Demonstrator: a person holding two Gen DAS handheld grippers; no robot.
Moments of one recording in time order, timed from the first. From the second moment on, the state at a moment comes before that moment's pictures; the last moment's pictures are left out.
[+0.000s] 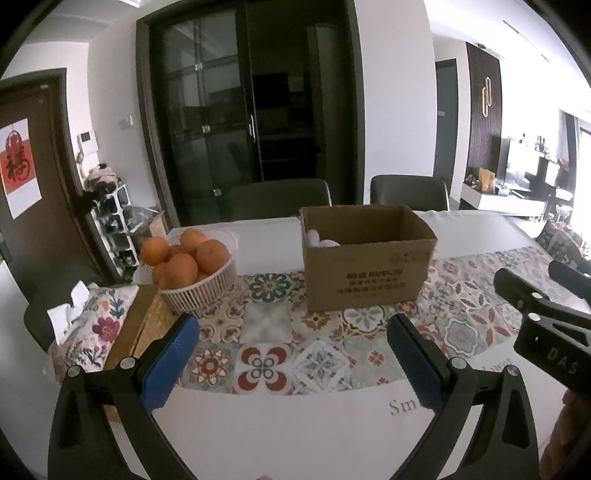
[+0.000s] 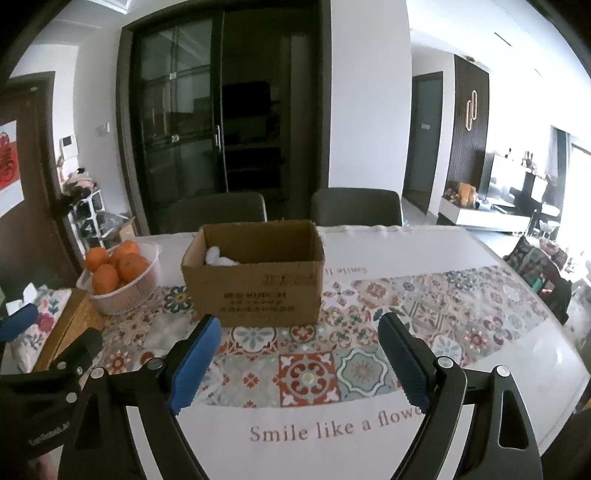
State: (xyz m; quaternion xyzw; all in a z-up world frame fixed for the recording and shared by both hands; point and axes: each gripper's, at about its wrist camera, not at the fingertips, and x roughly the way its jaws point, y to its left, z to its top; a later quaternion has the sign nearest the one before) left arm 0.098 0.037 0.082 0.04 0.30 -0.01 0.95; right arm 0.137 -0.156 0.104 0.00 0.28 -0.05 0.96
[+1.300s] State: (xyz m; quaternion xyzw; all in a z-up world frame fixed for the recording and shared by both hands) left arm 0.088 0.031 0.077 0.04 0.29 -0.02 0.96; right arm 0.126 -0.163 0.093 0.00 0.30 -0.07 0.95
